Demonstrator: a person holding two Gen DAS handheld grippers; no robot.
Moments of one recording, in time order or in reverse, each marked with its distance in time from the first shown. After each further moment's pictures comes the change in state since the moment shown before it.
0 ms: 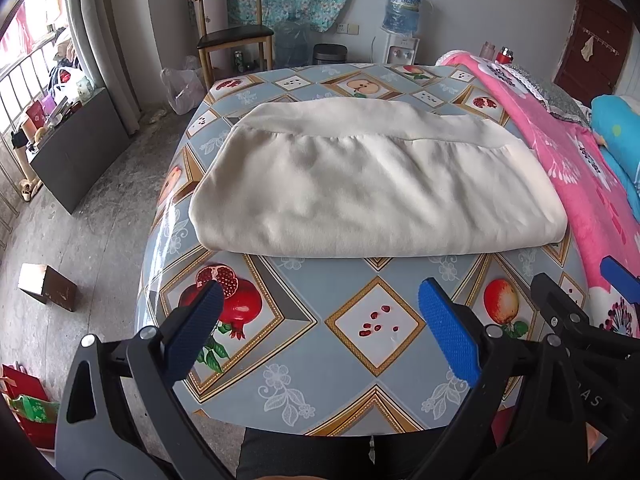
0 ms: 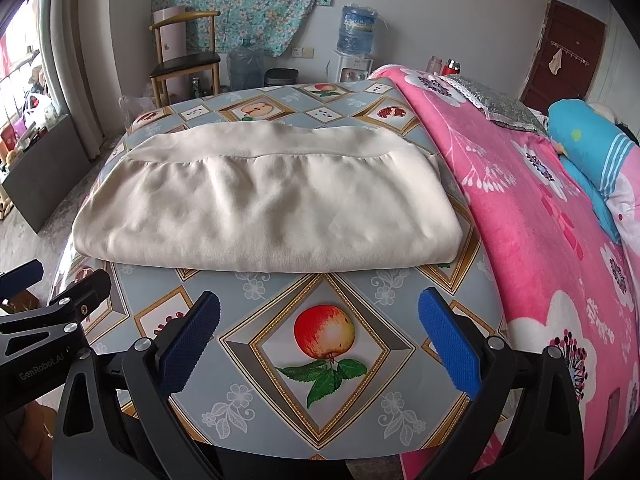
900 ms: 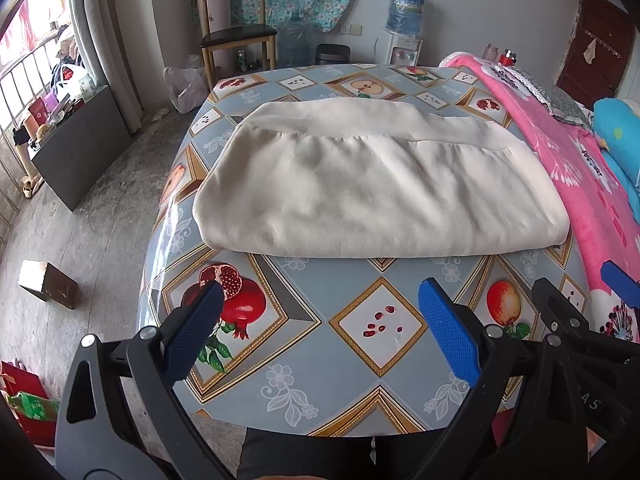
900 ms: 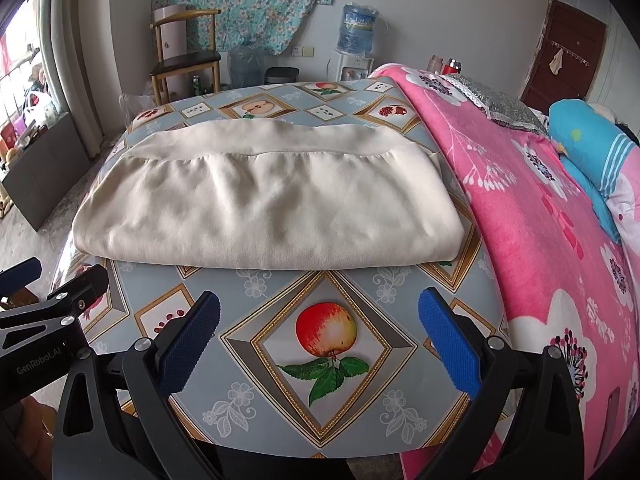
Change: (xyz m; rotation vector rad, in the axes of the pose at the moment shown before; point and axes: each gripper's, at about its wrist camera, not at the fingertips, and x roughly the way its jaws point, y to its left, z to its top) left arm 0.000 -0.001 0.005 -0.008 -0.002 0.000; right arm -0.001 0.000 0.000 0.000 0.004 0.000
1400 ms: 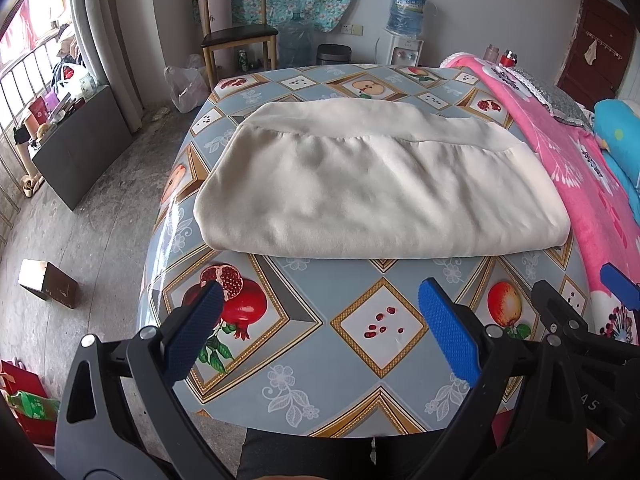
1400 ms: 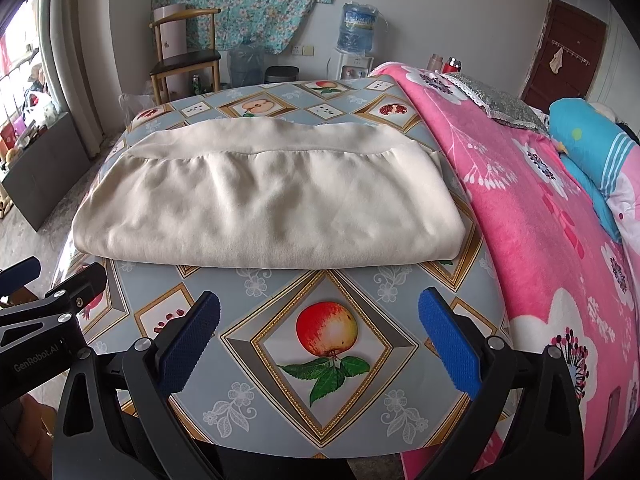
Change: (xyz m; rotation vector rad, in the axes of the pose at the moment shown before) left arm 0.001 0.000 0.000 0.000 0.000 -0.001; right arm 0.000 0.000 0.000 0.000 0.000 0.000
